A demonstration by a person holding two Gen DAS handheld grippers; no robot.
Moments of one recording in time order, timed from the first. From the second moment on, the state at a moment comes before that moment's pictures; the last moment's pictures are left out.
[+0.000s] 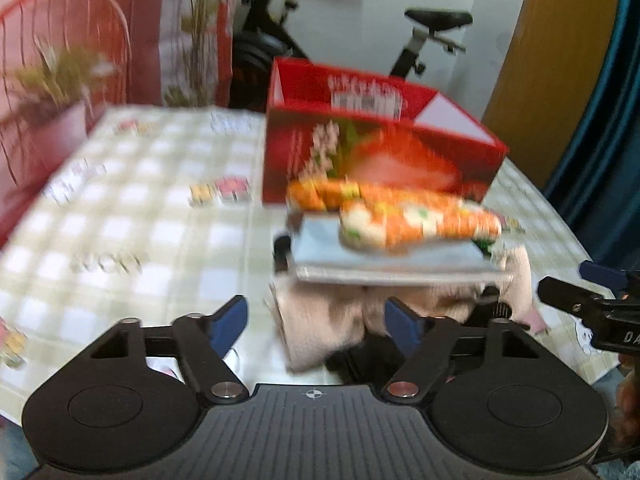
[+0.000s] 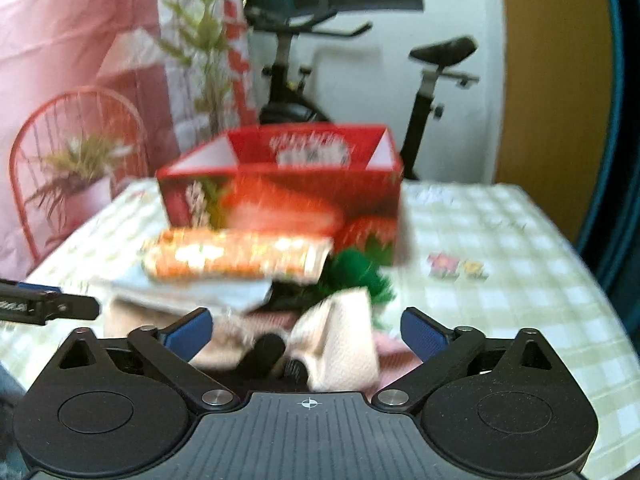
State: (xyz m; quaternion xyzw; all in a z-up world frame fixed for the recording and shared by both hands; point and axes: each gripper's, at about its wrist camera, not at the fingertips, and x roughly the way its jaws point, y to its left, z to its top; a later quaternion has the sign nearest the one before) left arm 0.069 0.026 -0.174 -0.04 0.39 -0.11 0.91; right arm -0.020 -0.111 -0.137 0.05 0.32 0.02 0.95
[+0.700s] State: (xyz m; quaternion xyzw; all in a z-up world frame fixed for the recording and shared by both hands) left arm 0.081 0.007 -0.229 -0.05 0.45 -0.18 0.87; right arm -0.001 -0.091 -0.182 0.04 0.42 0.10 0.90
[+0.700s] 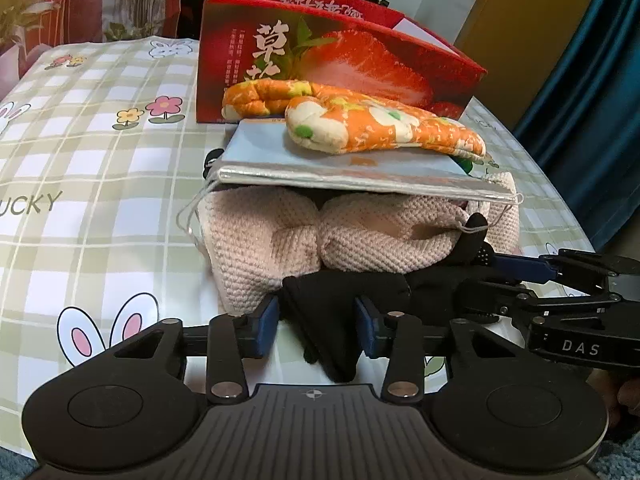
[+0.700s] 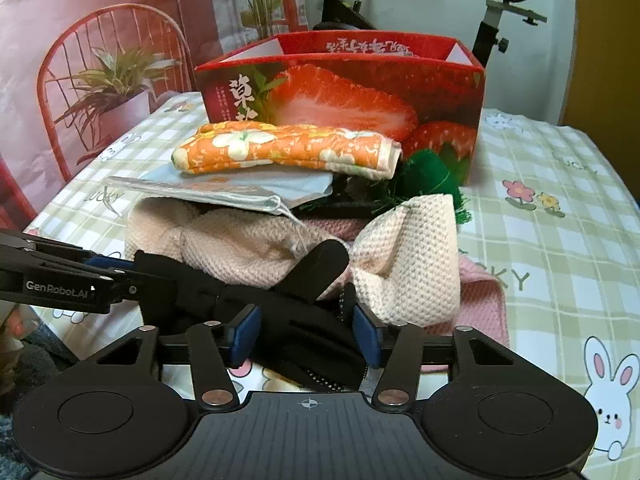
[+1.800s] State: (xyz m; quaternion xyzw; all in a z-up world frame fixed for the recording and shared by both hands) left arm 0.078 -0.003 -0.230 -0.02 0.45 -0.18 0.87; right arm -0.001 -0.082 -0.189 0.04 0.44 0.16 0.89
